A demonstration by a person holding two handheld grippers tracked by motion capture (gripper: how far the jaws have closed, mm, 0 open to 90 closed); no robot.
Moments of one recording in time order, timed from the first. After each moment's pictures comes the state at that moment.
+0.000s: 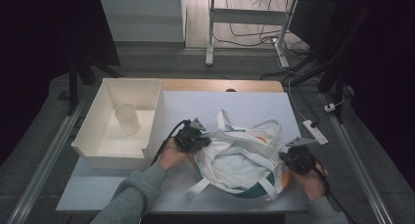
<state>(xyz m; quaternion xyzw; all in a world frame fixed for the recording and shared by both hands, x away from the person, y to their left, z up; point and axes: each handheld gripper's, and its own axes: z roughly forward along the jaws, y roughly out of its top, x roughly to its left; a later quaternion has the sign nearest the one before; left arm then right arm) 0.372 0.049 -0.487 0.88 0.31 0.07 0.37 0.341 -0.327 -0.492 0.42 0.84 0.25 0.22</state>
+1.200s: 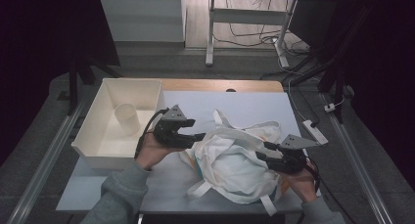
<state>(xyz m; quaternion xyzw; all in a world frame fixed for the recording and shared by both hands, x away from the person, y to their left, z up) 0.328 0.099 -0.402 0.83 0.30 0.12 0.46 0.319 -0.286 -0.455 0.29 0.82 0.45 0.18</state>
